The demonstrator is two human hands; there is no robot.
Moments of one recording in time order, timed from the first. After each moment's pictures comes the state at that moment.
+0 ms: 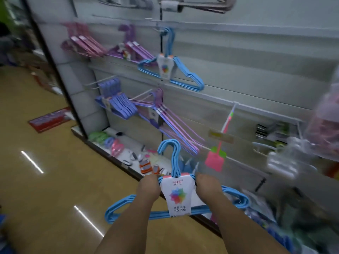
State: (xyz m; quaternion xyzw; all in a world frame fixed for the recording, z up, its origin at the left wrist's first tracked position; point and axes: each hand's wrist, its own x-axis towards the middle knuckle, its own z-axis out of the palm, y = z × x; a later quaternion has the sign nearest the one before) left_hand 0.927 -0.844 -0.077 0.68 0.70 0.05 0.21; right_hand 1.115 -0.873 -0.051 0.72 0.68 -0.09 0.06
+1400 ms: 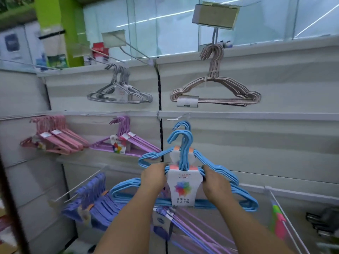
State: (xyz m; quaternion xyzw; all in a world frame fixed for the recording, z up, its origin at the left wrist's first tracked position) left_hand 0.865 -0.411 0.157 0.83 0.50 0.22 0.02; right_hand 1.030 -0.511 0.140 0.80 0.54 0.07 -0.26
